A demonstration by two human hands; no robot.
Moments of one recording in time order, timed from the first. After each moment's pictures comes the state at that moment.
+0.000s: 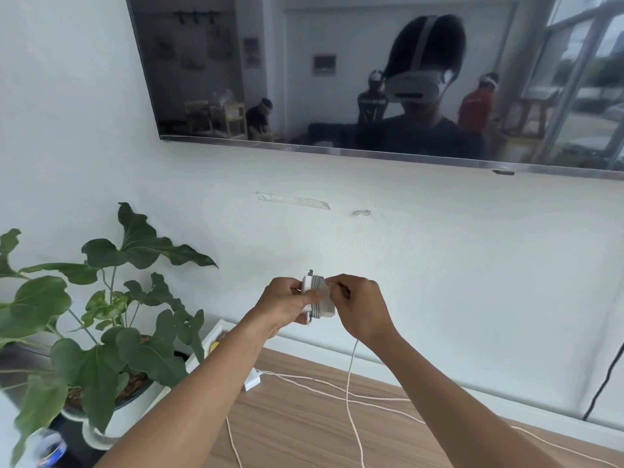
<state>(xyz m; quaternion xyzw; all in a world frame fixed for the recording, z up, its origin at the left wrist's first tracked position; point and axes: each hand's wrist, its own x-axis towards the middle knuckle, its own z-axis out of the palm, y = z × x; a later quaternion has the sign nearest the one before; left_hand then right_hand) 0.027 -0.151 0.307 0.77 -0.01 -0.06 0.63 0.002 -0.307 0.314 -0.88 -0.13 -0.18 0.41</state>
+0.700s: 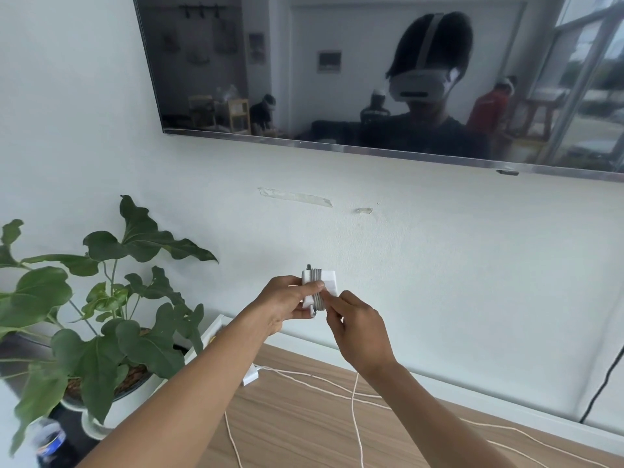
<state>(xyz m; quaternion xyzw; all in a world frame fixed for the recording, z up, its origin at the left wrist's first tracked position) 0.022 -0.156 0.313 0.68 0.07 -0.12 0.72 -0.018 -0.308 0.274 -0.90 -0.19 -0.29 0.27</state>
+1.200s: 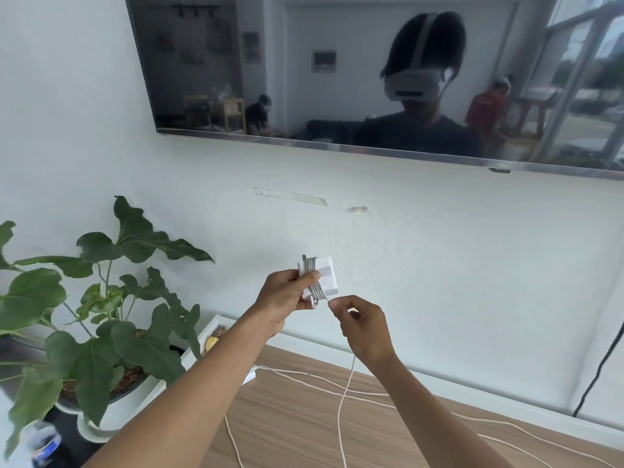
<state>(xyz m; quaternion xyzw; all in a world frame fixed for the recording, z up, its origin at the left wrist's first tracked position) 0.018 -0.164 0.311 0.66 0.01 -0.04 0.75 -0.014 -0.320 0.269 -0.78 -0.04 -0.11 0.61</state>
